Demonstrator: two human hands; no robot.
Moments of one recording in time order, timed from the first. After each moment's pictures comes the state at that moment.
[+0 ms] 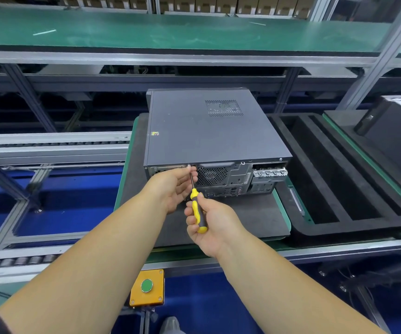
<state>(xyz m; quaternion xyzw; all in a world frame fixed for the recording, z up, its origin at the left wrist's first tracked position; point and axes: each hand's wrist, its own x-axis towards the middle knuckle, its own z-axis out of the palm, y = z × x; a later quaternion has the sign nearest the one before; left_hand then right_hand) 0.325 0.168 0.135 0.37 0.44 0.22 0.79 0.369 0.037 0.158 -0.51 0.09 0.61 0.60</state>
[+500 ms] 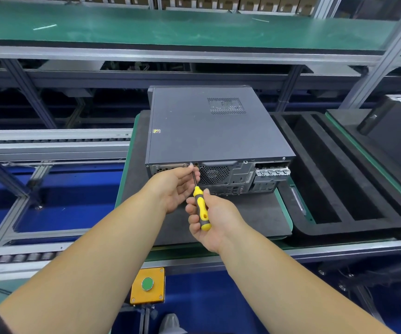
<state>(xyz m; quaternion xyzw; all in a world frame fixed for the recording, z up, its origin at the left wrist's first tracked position) 0.321 0.168 0.136 0.36 0.43 0.21 0.81 0.375 0.044 0.155 -0.54 0.10 0.61 0.57</state>
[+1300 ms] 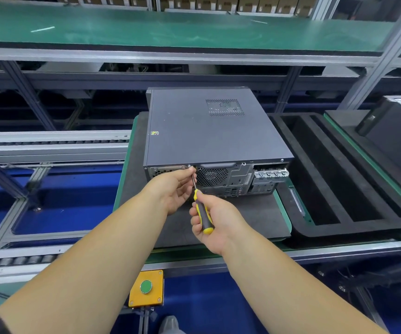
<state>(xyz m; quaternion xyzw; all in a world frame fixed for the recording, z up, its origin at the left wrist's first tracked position) 0.327 0.167 0.137 0.32 0.45 0.20 0.81 0.383 0.042 0.152 -0.55 0.07 0.61 0.56</state>
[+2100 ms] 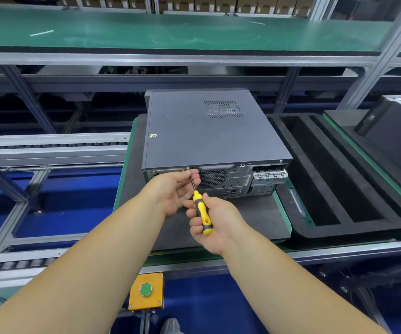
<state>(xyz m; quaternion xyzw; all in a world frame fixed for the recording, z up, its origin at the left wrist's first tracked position) 0.324 0.167 0.141 0.33 0.43 0.20 0.82 0.387 0.044 0.152 -0.52 0.10 0.63 0.57</state>
